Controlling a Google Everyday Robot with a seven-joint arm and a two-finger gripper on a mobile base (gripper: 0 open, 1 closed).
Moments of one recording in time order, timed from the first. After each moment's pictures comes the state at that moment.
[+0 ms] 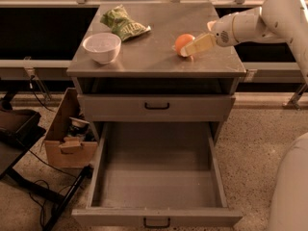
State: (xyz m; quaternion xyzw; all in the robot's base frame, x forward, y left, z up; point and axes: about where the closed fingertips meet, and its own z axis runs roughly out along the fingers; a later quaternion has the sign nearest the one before) arm 0.781 -0.159 0.900 -0.40 0.76 0.18 0.48
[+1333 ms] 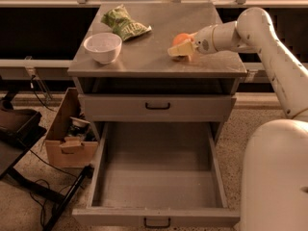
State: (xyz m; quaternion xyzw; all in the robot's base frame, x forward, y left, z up) arm 0.827 -0.114 0.850 -0.38 0.75 0.23 0.48
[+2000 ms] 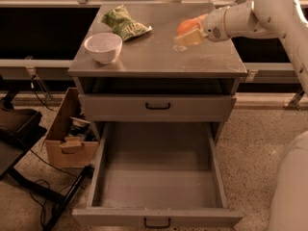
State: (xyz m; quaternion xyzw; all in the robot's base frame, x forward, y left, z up) arm 0.781 -0.113 0.918 -0.45 0.71 0.19 0.50
